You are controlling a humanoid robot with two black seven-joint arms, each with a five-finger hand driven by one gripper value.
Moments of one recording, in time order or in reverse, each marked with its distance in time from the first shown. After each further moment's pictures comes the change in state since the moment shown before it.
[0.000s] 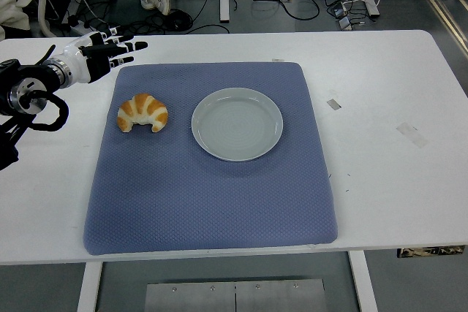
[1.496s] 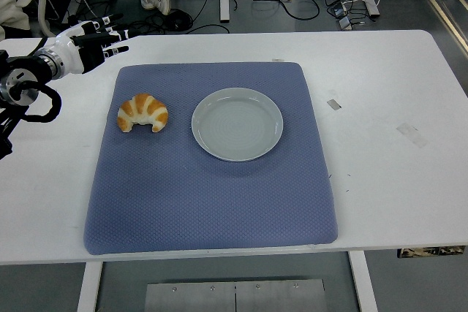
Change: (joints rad) left arm -0.020 0.020 -0.022 -0.002 -0.019 -0.011 0.011; right arm 0.000 0.000 0.000 0.000 0.000 0.000 0.000
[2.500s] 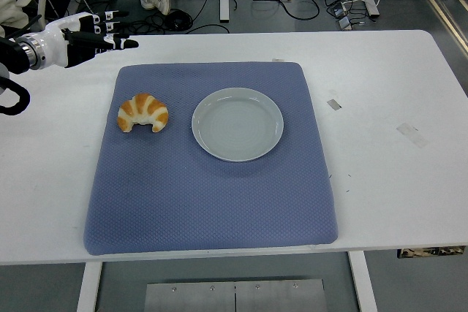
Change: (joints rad) left arm -0.079 0.166 0.200 -0.166 0.156 -0.126 0.002; right arm 0.000 0.000 0.000 0.000 0.000 0.000 0.000
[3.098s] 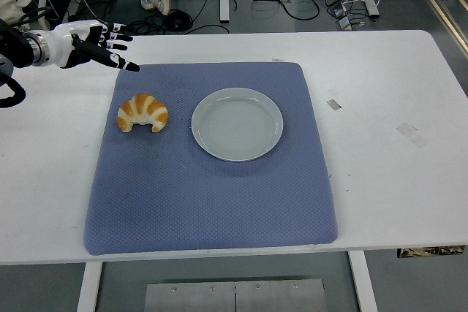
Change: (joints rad) left arm -0.132 -0.001 0.257 -0.004 0.078 -0.041 -0.027; right arm 0.000 0.000 0.000 0.000 0.000 0.000 0.000
